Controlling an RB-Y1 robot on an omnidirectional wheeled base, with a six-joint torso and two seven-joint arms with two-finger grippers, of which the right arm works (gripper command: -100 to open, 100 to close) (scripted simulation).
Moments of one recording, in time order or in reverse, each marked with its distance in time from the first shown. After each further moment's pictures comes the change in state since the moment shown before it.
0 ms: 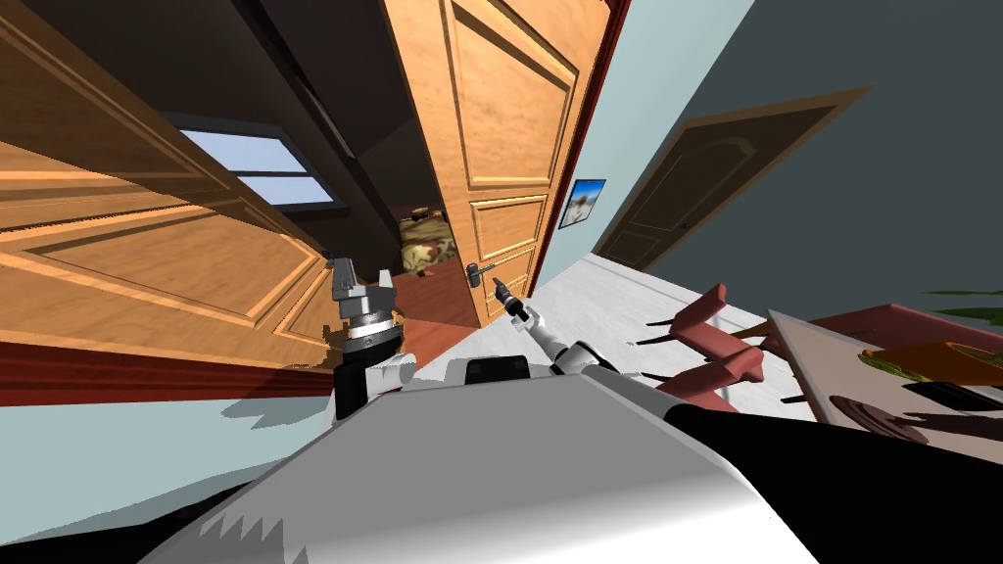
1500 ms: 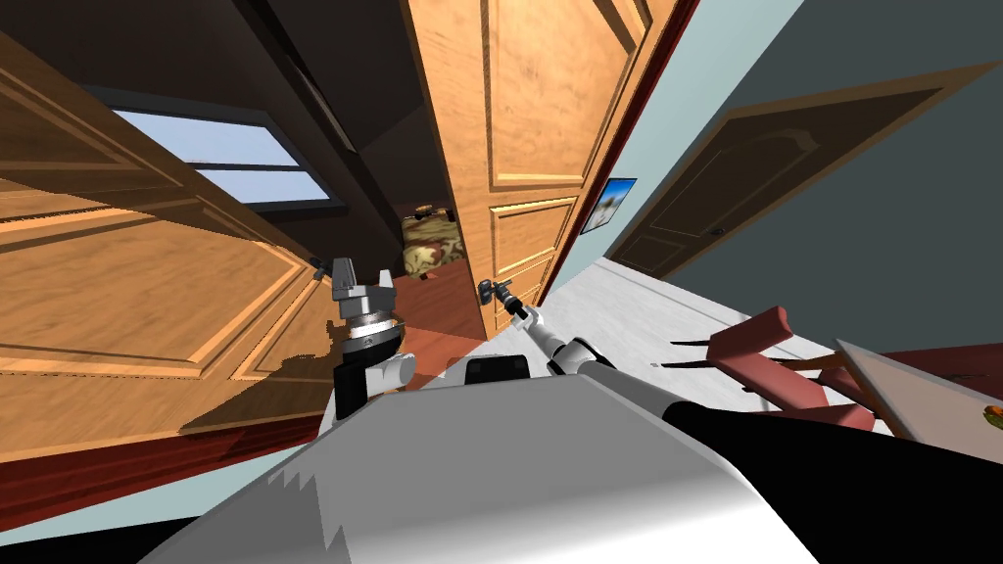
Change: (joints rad) arm -0.040 0.013 -0.011 0.065 -0.001 0.008 0.013
